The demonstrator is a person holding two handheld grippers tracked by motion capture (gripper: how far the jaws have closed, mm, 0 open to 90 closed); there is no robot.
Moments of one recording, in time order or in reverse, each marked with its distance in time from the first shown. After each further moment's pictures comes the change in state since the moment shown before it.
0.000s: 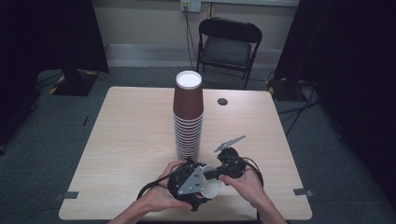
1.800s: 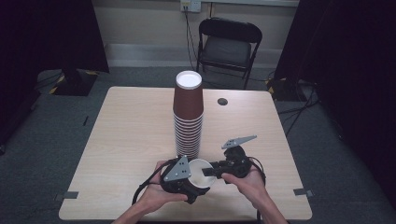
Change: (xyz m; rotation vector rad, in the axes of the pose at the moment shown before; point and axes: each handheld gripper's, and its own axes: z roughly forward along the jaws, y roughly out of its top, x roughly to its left) left arm 0.012 -0.024 -0.010 -0.150 0.036 -0.334; right arm 0.002 -0.003 -0.019 -0.185 0.041 -0.028
